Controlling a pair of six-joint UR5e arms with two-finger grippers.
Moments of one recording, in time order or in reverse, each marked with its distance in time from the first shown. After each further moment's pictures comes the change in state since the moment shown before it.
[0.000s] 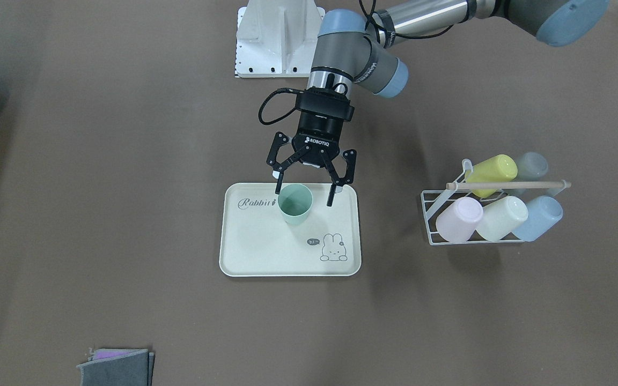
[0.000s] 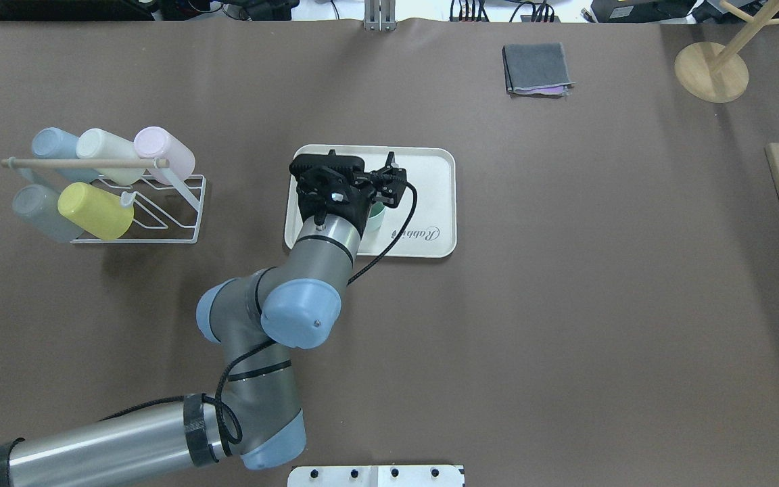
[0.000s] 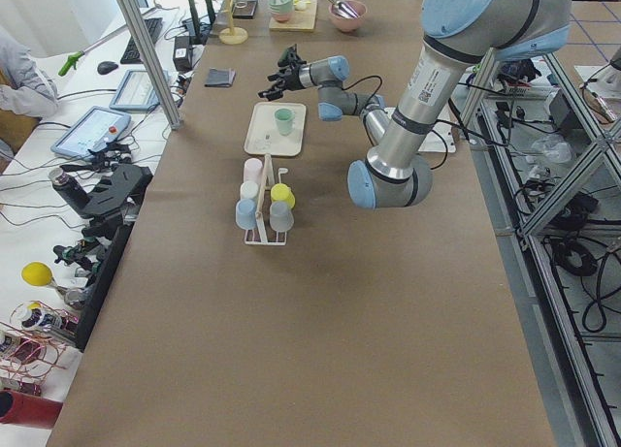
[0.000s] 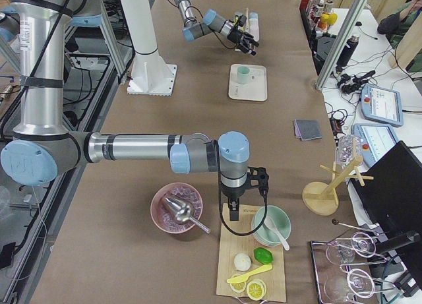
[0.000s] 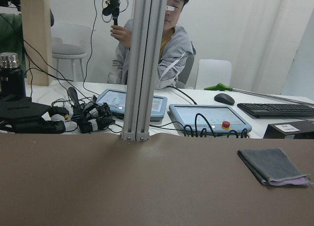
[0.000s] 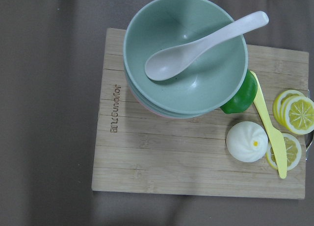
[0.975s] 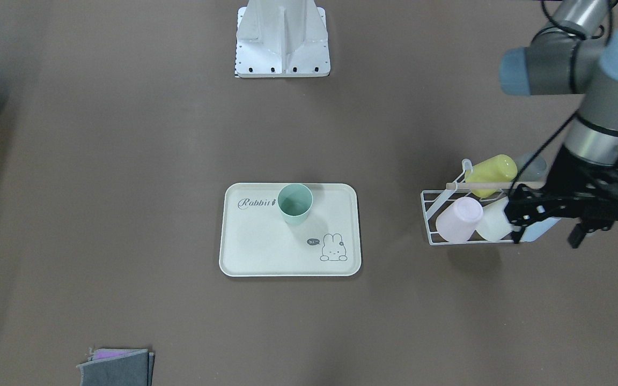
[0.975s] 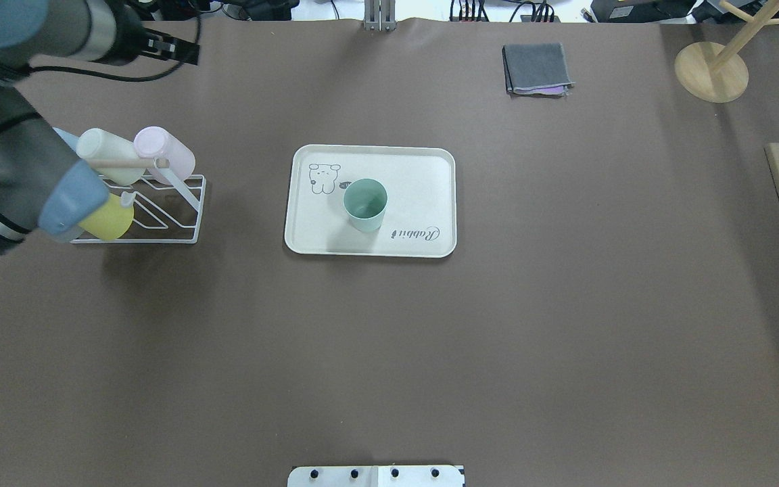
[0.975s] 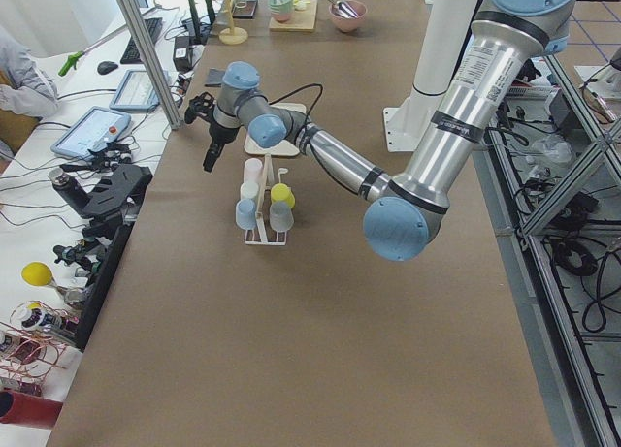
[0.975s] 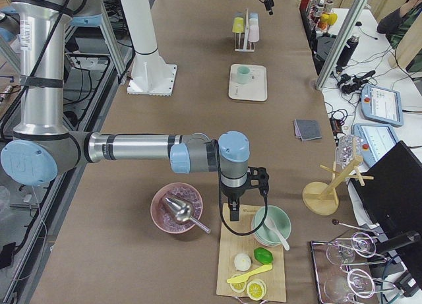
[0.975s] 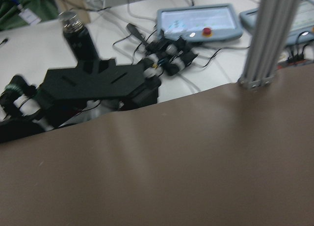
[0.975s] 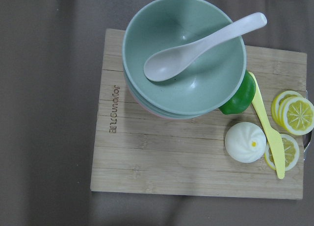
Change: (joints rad) left arm -0.696 0.293 -0.104 0.526 -1.036 0.214; right arm 0.000 0.000 0.000 0.002 -0.004 0.000
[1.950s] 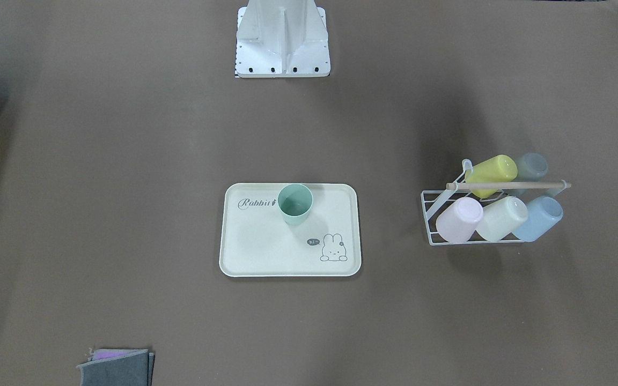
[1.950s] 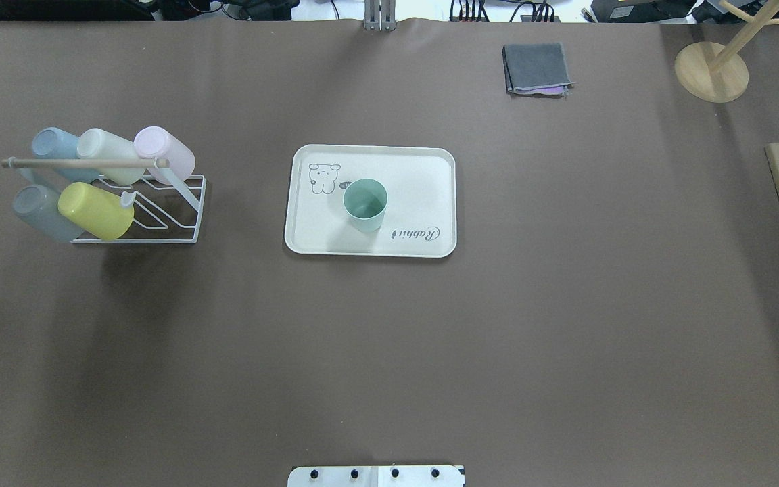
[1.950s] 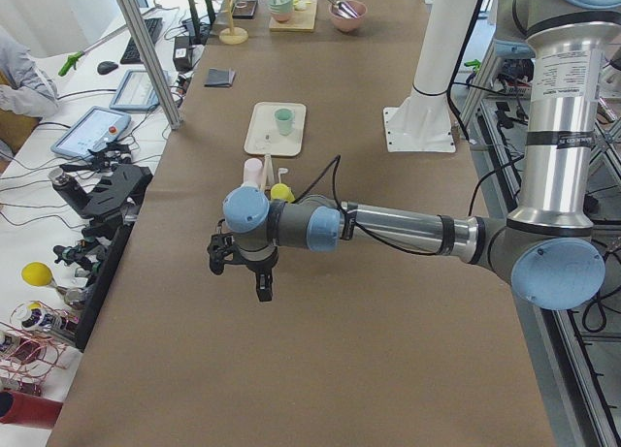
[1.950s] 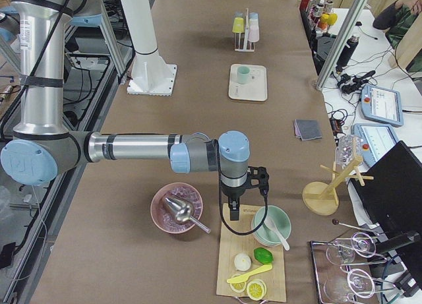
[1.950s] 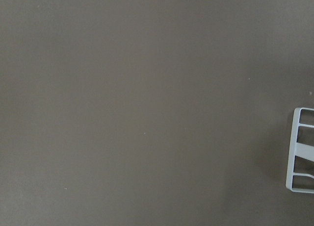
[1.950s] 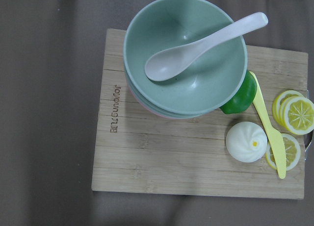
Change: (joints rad) left arm -0.351 0.404 -0.001 0.266 -0.383 0.450; right arm 0.000 0.000 0.000 0.000 0.003 0.000
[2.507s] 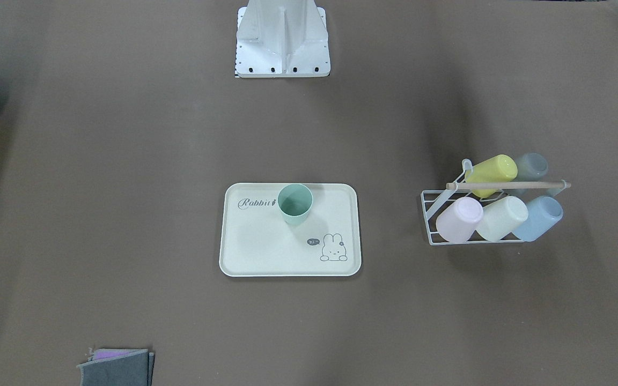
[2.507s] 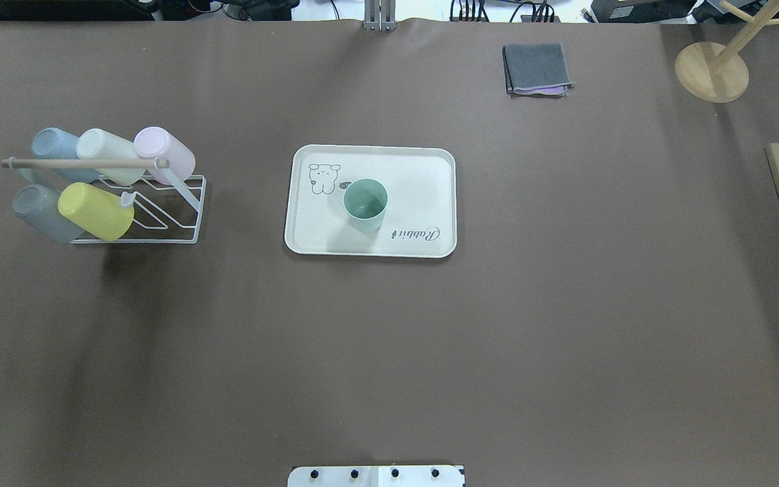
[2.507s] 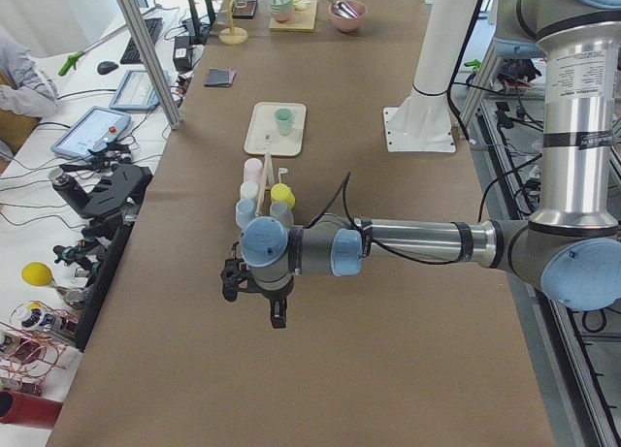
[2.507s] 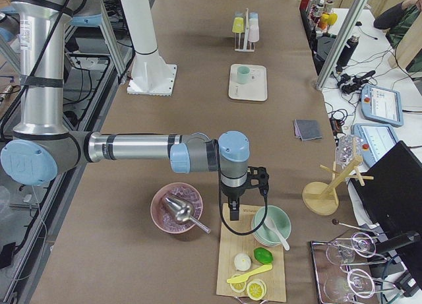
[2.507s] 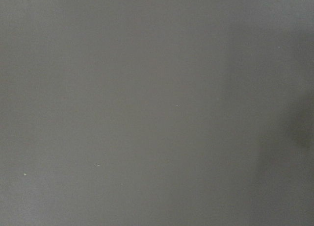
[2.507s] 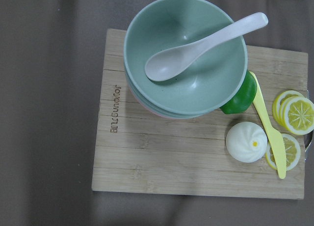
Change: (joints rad) left arm -0.058 0.059 0.006 0.000 0.015 0.114; right arm 0.000 0.000 0.000 0.000 0.001 0.000
